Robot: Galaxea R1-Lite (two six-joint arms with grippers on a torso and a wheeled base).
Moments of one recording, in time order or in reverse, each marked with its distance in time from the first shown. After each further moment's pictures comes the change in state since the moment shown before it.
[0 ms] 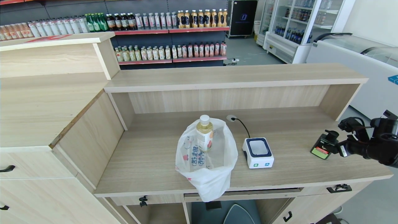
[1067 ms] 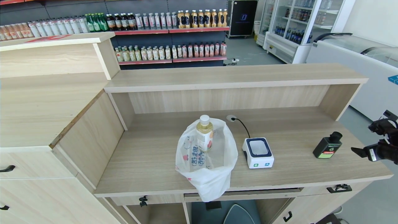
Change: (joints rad) left arm 0.001 0.000 0.000 0.000 0.001 -0.001; right arm -0.165 -0.089 0.069 0.006 0.004 -0.009
